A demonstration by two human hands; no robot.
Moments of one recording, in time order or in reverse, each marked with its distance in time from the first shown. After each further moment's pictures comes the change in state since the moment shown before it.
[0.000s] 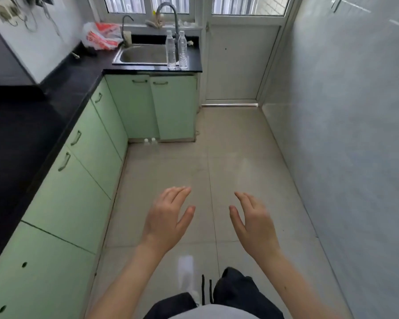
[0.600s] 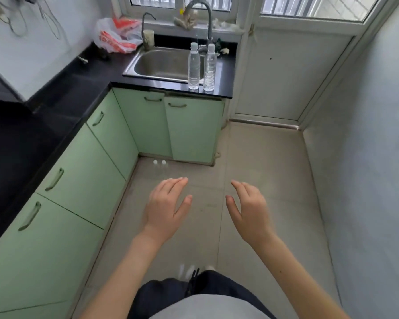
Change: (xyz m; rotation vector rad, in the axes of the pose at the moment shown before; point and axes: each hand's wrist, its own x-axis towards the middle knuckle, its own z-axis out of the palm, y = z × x) left_hand 0.403 -0.136 0.060 0.042 0.122 -0.217; right_hand 0.468 0.079 0.103 0.063 -0.143 -0.175
